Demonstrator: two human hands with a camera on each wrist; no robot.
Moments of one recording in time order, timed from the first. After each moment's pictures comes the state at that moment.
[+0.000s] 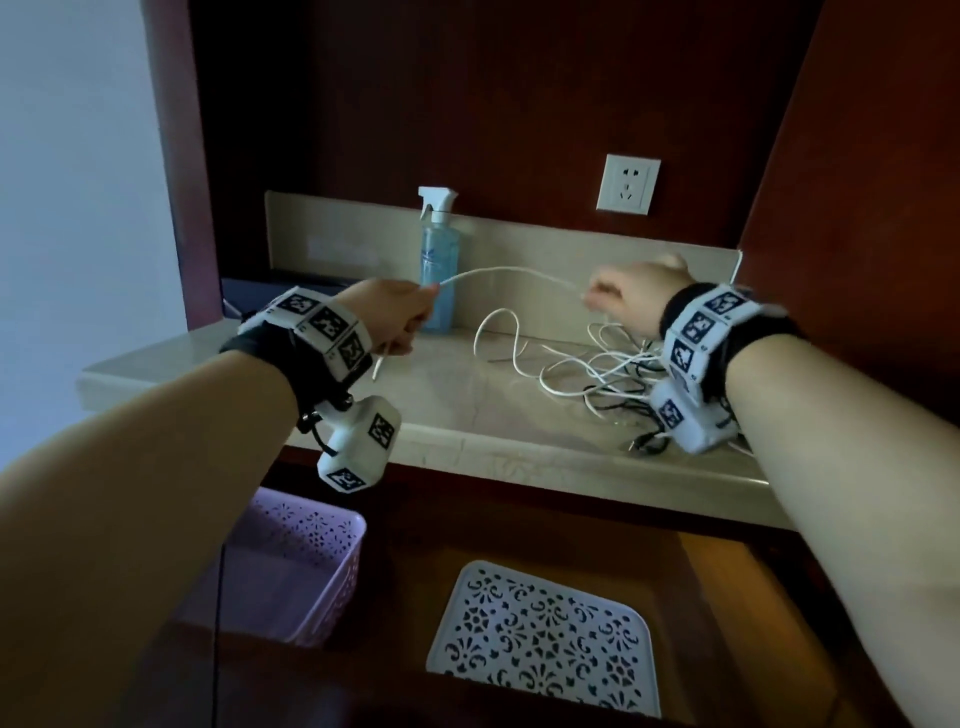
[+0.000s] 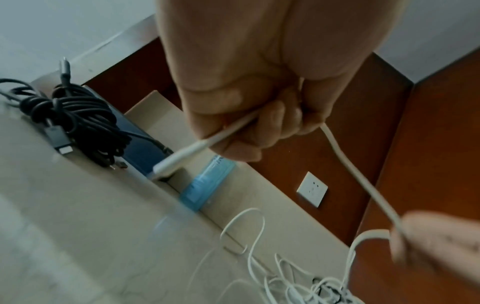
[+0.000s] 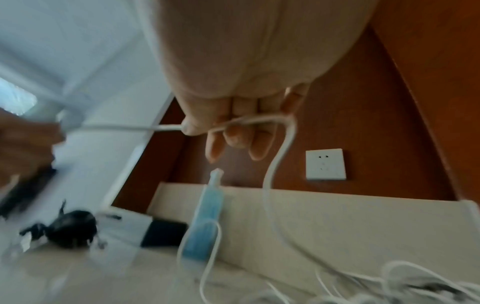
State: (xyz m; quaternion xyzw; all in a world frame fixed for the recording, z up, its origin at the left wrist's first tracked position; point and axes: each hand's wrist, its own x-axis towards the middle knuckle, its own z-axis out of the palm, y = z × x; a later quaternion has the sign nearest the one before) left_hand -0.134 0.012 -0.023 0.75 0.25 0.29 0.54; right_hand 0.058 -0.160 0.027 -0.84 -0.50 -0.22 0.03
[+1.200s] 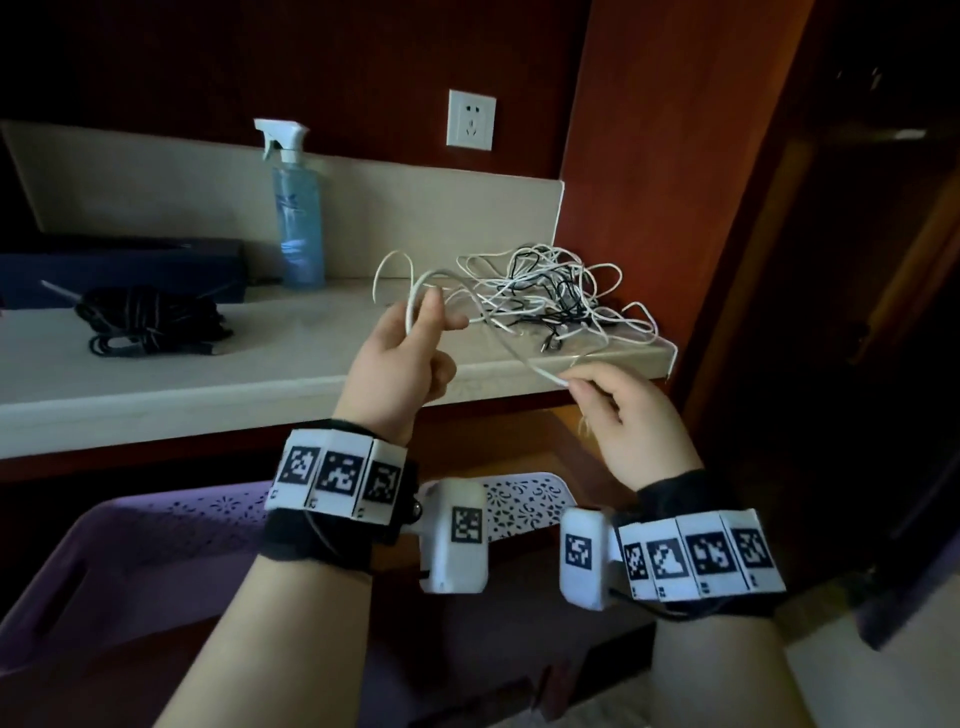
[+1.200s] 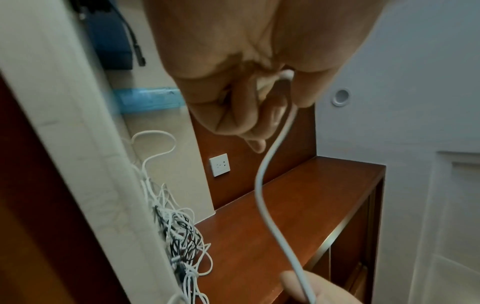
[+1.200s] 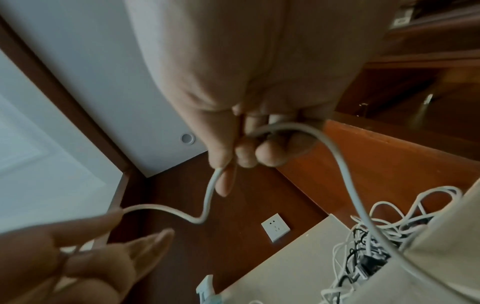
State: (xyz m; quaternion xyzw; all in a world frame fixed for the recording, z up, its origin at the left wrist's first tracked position) left_hand -0.202 -0.073 -0.081 0.60 0.03 0.31 0.73; right_hand -0.143 -0.258 -0.106 -0.83 -0.33 -0.24 0.38
